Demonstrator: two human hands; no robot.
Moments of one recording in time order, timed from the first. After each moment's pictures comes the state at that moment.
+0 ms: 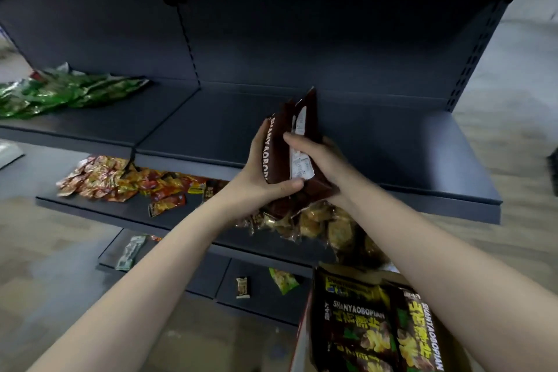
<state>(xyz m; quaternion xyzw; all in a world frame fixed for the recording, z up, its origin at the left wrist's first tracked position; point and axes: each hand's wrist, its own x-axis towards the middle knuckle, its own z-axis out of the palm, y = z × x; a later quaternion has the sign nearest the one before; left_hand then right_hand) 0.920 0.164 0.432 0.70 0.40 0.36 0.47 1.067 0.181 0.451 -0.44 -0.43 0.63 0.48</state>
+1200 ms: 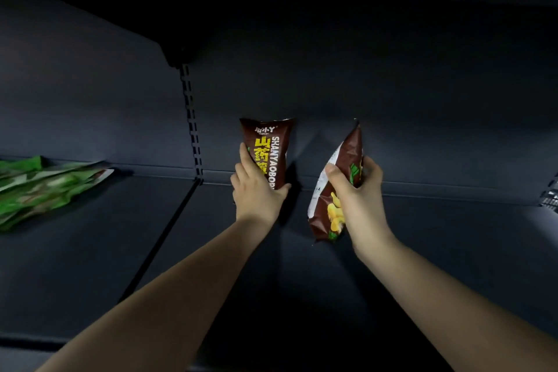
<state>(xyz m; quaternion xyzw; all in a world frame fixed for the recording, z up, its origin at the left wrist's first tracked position) 0.839 0.510 0.390 0.65 0.60 0.44 0.14 0.959 0.424 0.428 -0.54 -0.40 0.32 0.66</state>
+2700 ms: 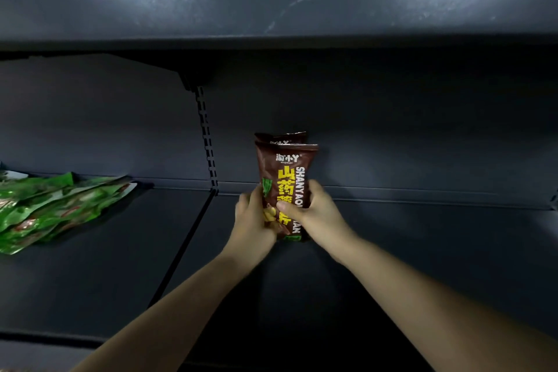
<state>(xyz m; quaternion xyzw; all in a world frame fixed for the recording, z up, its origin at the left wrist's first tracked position) 0.789 0.458 0.402 0.70 0.48 0.40 0.35 0.920 0.442 0.421 -0.56 -0.57 0.36 0.49</state>
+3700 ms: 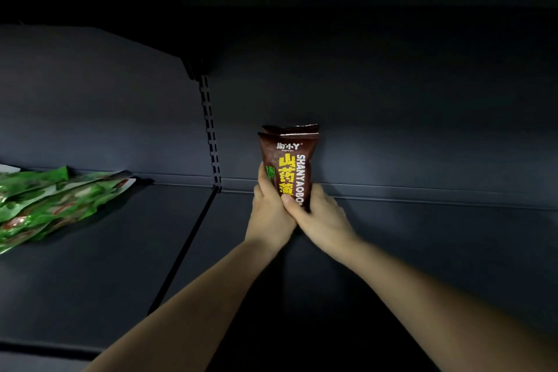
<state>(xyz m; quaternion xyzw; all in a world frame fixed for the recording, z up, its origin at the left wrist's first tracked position) 0.813 0.497 0.382 0.68 0.50 0.44 0.30 0.920 0.473 0.391 -0.68 -0.63 0.16 0.33</state>
